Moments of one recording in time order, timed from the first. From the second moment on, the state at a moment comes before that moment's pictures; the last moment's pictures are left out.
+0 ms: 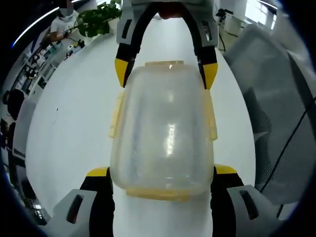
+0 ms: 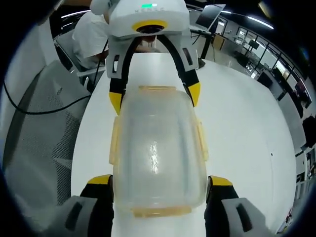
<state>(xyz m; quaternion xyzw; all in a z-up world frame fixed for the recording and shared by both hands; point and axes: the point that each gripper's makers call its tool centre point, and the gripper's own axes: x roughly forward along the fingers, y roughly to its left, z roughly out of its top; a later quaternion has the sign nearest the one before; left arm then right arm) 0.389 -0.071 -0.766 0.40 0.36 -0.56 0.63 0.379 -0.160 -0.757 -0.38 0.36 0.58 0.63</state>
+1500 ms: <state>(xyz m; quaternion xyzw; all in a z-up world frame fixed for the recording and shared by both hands) 0.486 -0.050 -0.767 0.40 0.37 -0.56 0.63 0.478 -0.139 -0.759 -0.38 0.37 0.58 0.62</state>
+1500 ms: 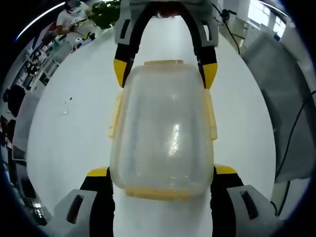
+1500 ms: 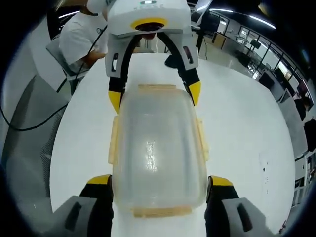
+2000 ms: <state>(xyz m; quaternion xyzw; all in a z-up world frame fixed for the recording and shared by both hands) 0.491 -0.051 -0.761 0.41 0.34 -0.54 0.64 0.476 -0.138 -0.760 -0.38 0.37 0.57 0.62</state>
